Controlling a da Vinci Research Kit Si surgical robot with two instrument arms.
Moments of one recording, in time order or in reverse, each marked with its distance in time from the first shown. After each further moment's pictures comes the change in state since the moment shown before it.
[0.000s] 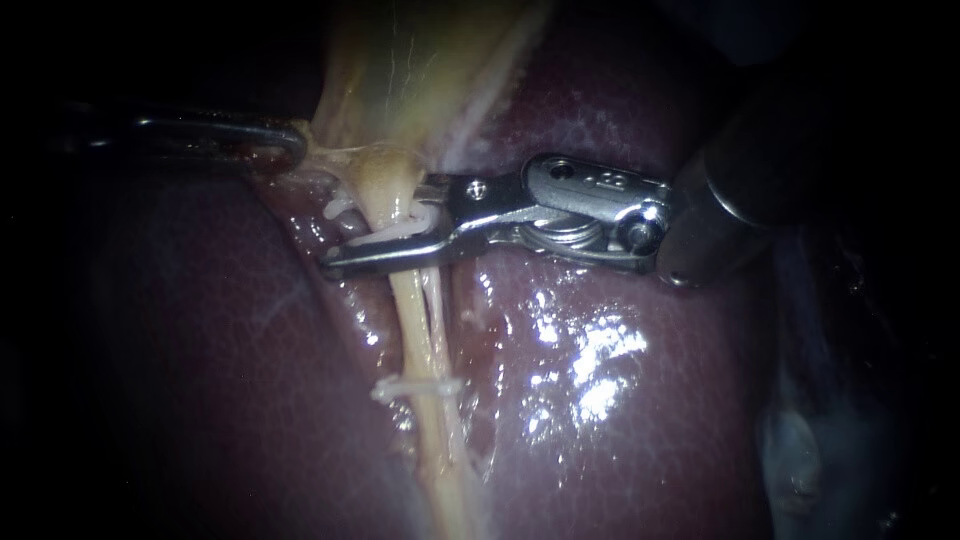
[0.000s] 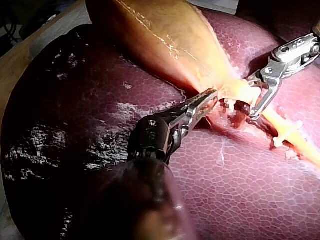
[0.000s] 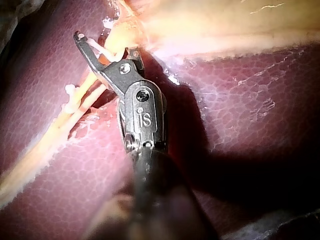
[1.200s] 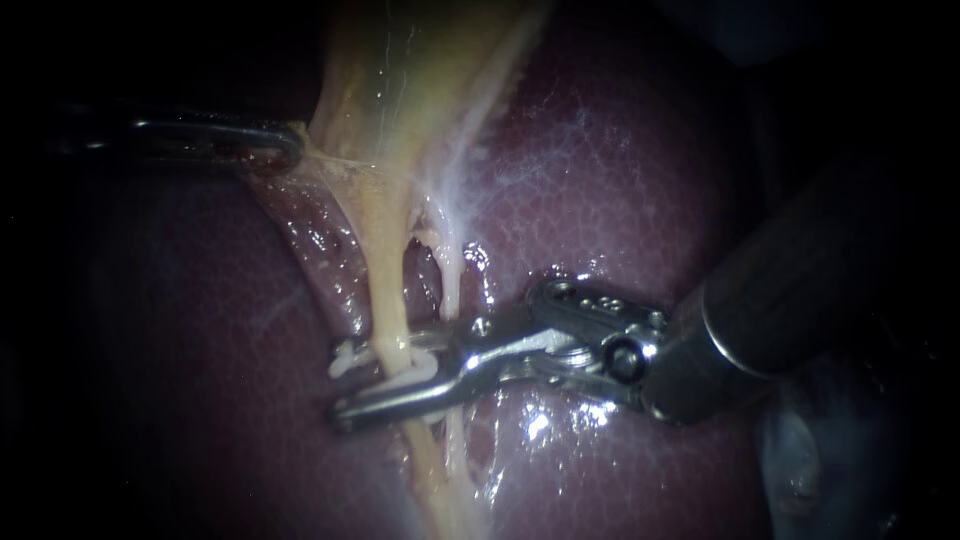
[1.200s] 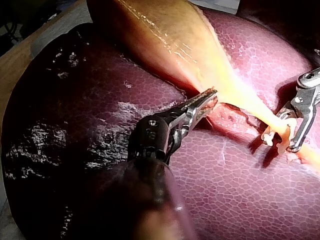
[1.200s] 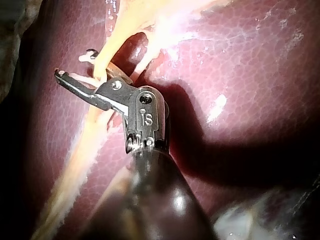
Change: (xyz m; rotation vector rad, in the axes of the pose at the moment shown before) right arm -0.006 -0.009 -0.001 0.348 -0.104 0.354; left arm 0.000 0.000 0.000 0.002 0.000 -0.005
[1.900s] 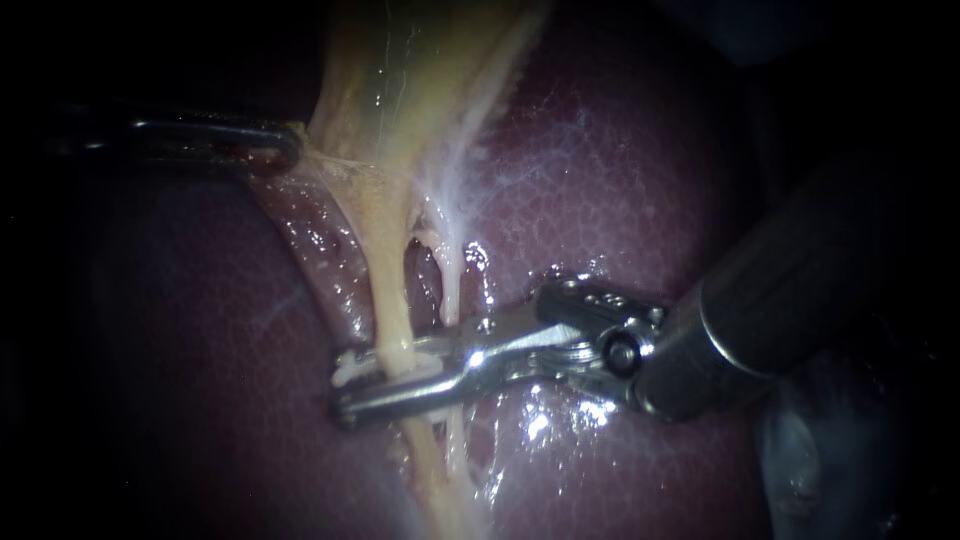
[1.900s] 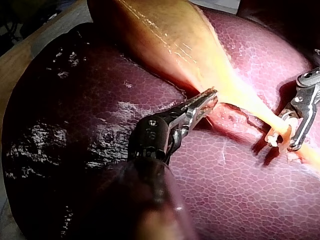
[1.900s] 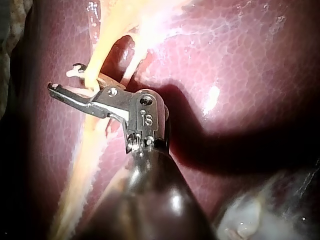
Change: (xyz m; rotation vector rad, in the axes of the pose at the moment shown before) right arm -0.001 0.000 -0.001 0.024 0.025 0.112; left arm 0.000 0.000 0.000 0.000 0.000 -0.001
